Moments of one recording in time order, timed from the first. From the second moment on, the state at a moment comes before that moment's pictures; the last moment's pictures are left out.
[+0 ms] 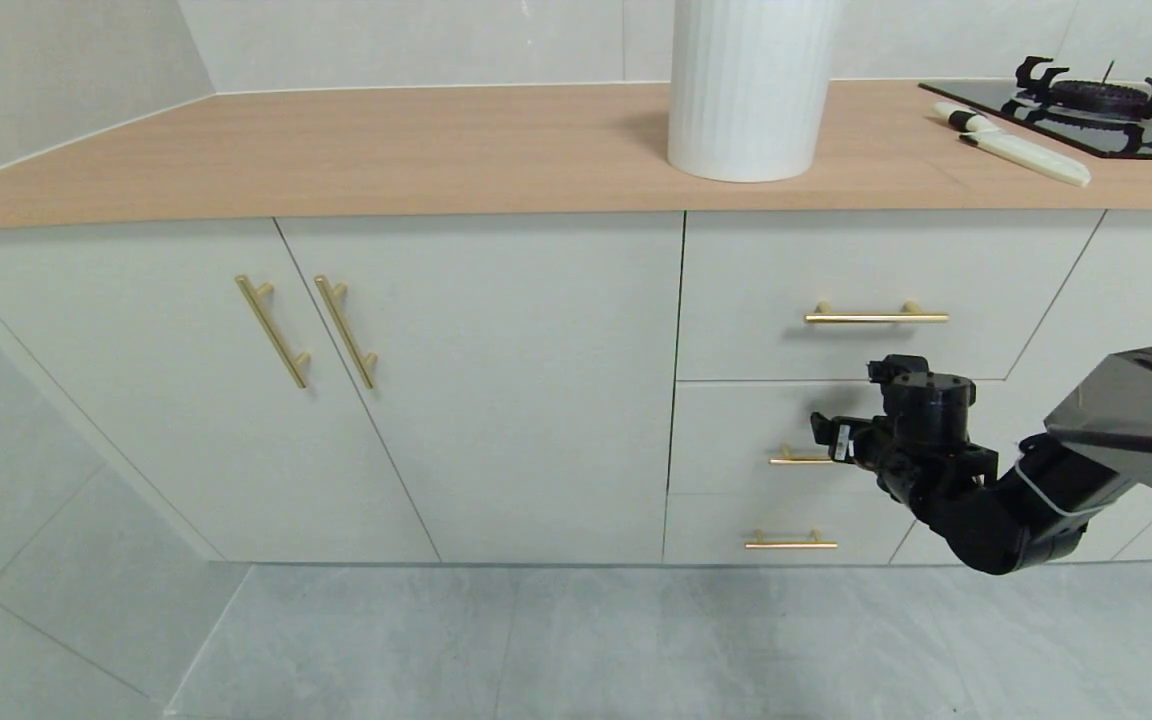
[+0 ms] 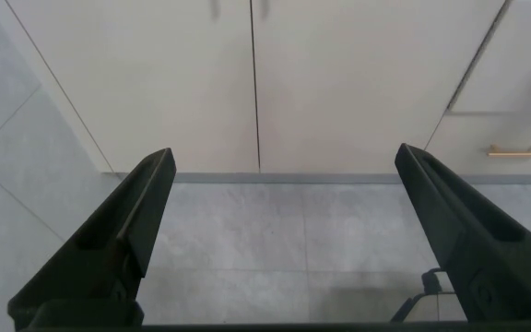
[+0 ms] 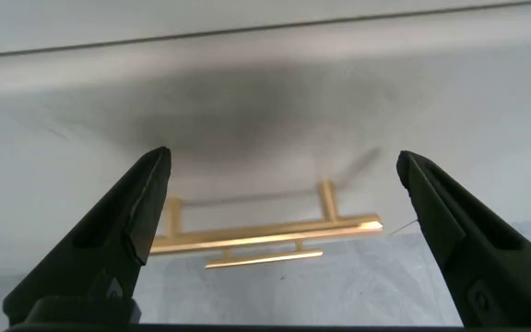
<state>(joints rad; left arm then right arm) 0.00 0.00 0.00 0.00 0.00 0.00 0.24 2.25 -0.97 -1.01 -0.35 0.16</state>
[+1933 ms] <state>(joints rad) 0.00 0.00 0.00 0.00 0.00 0.00 0.24 2.05 -0.78 -1.11 -0.36 0.17</state>
